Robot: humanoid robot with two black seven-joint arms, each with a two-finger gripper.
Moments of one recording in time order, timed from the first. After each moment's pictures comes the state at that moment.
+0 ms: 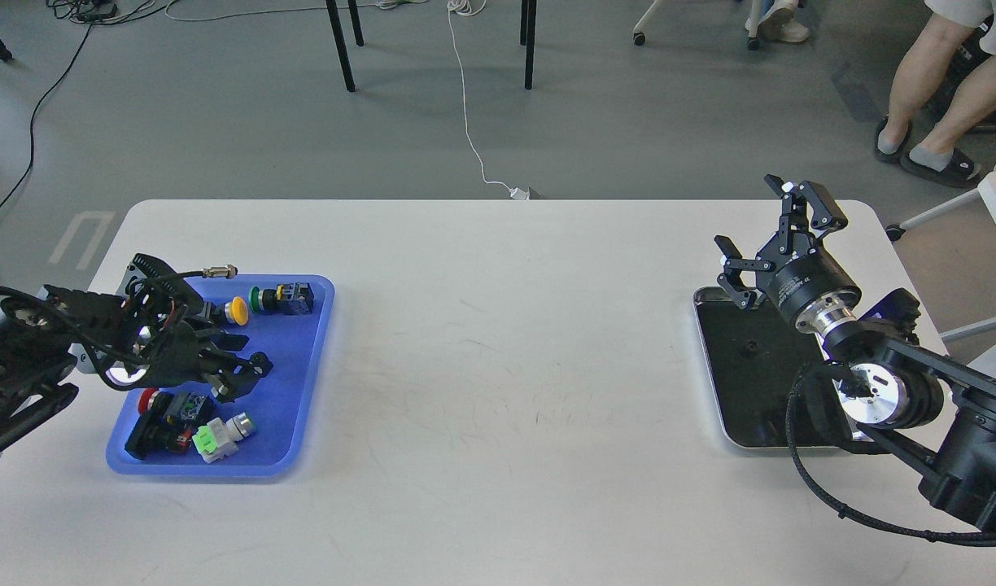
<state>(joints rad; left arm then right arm) -0.74 0.72 -0.34 -0.97 2.18 -0.31 -0.49 0.62 -0.53 0.43 1.05 0.08 0.10 0.49</state>
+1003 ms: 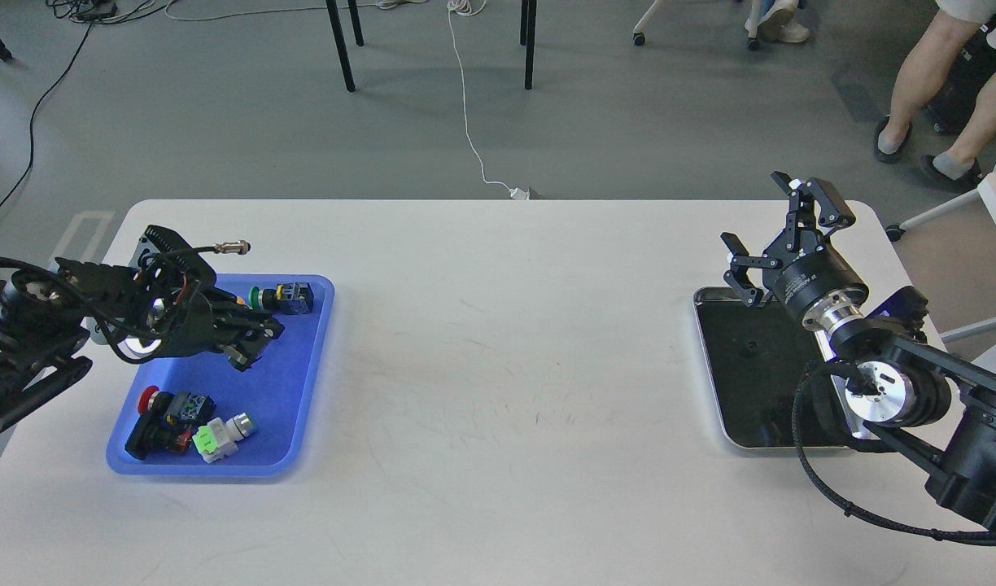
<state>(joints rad) -0.86 0.70 -0.32 -1.00 2.18 -0.27 -0.49 0.62 -0.55 0.44 1.05 0.08 0.10 0.49</state>
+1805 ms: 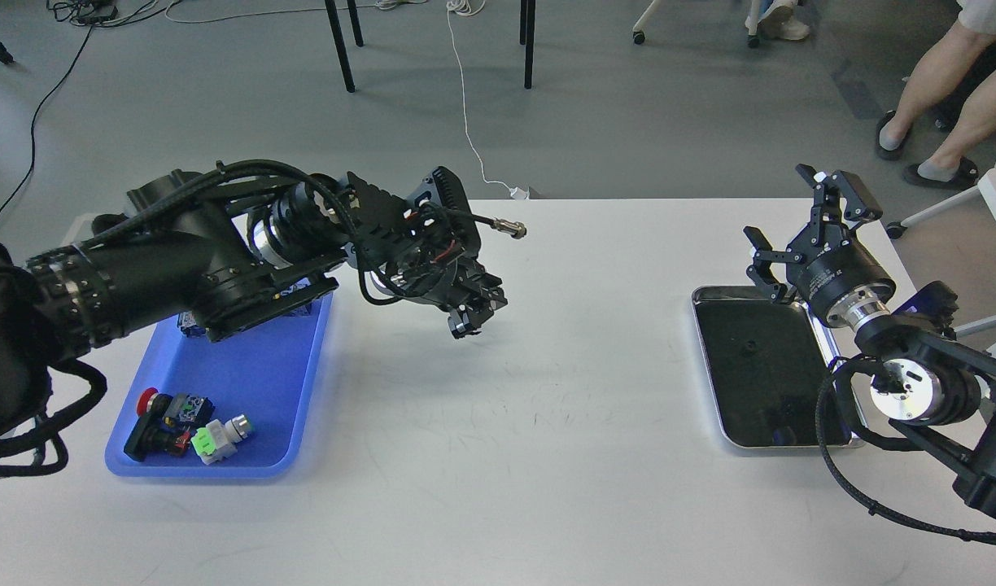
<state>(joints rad) -1.26 0.12 -0.01 -0.89 2.18 -0.37 -0.49 0.61 -0.60 0.44 1.07 0.08 0.10 0.49</state>
